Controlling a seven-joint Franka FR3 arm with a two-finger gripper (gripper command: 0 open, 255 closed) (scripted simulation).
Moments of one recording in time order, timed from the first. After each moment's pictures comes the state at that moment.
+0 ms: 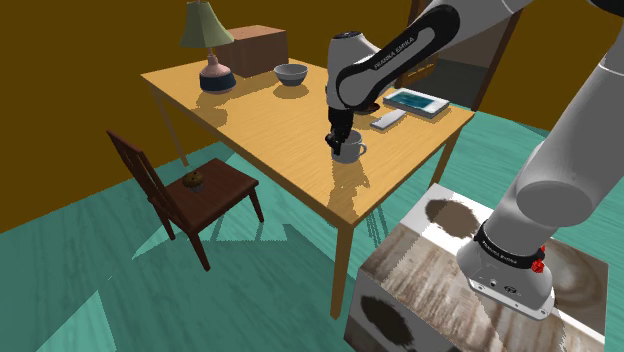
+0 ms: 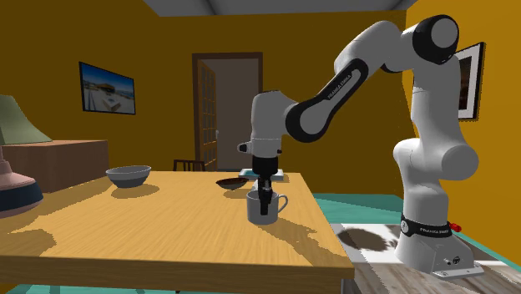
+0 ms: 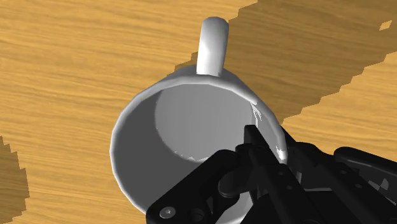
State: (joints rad) arm 0.00 -0.02 0.10 -2.35 -0.06 2.36 0.00
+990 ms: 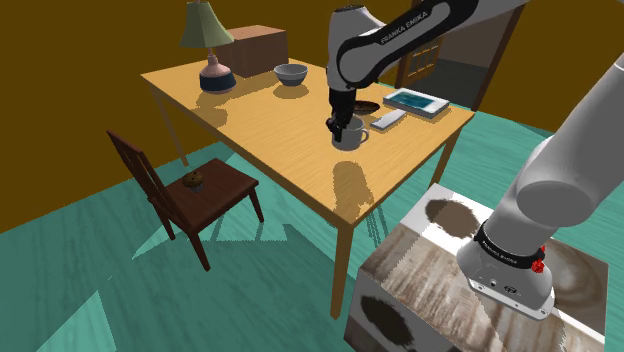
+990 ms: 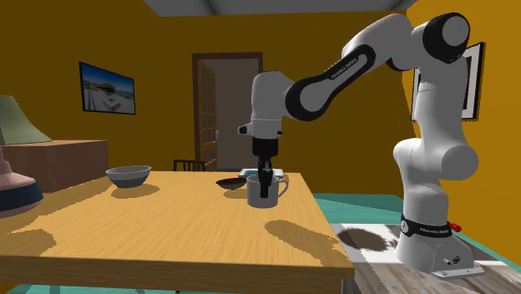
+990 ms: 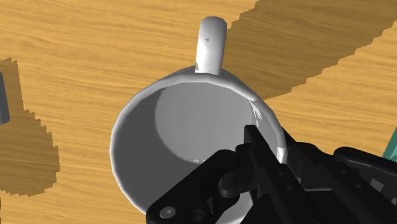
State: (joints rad) arm 0.00 -0.10 0.10 -2.29 -0.04 2.23 -0.02
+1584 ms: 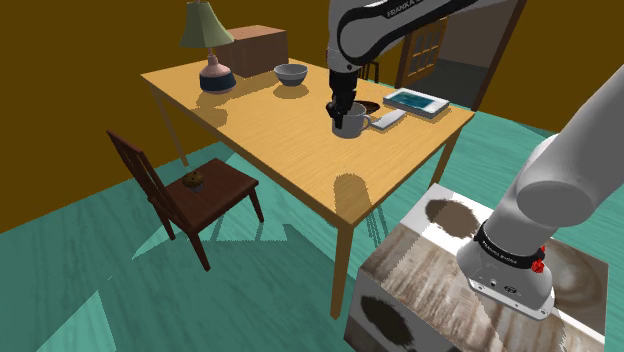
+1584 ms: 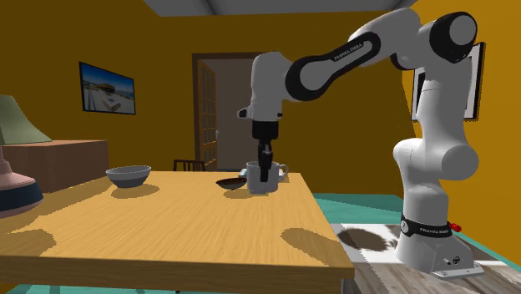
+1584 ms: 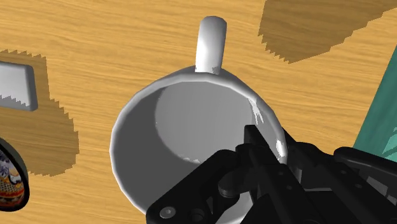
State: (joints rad) arm 0.00 -0.15 0.10 -2.22 -0.03 2.10 -0.03
